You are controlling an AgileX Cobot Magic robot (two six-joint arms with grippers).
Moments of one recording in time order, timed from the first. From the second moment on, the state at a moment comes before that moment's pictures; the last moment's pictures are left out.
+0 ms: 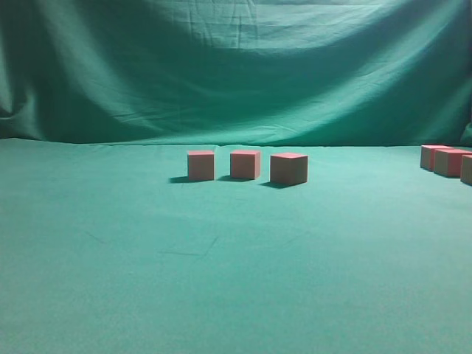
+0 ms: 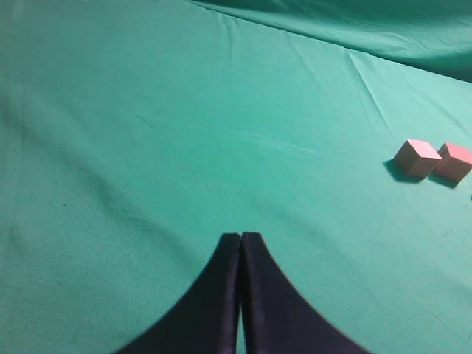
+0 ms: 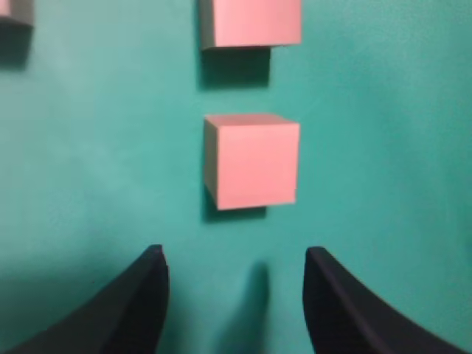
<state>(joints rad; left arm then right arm) -0.01 -0.01 0.02 -0.19 0.36 -0.08 0.00 1.69 -1.02 -0.32 0.92 0.13</state>
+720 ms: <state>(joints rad) -0.01 -0.01 0.02 -0.19 0.36 -0.08 -0.06 1.80 -1.02 -0.27 0.70 0.20</state>
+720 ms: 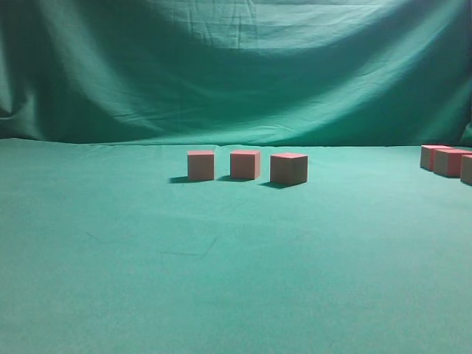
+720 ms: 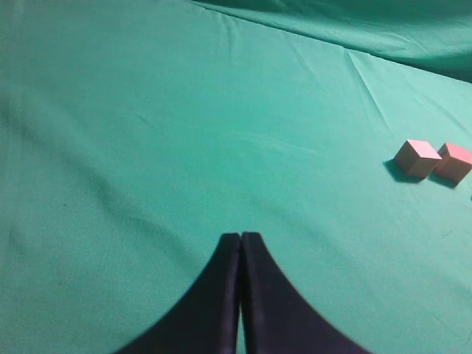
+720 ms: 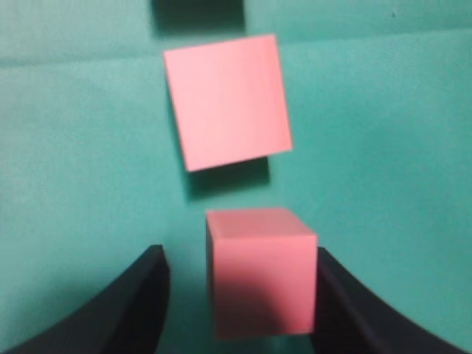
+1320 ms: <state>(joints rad) -0.01 -0.01 0.02 -0.19 0.36 -0.08 -0.06 1.80 -1.03 -0.24 0.79 0.22</state>
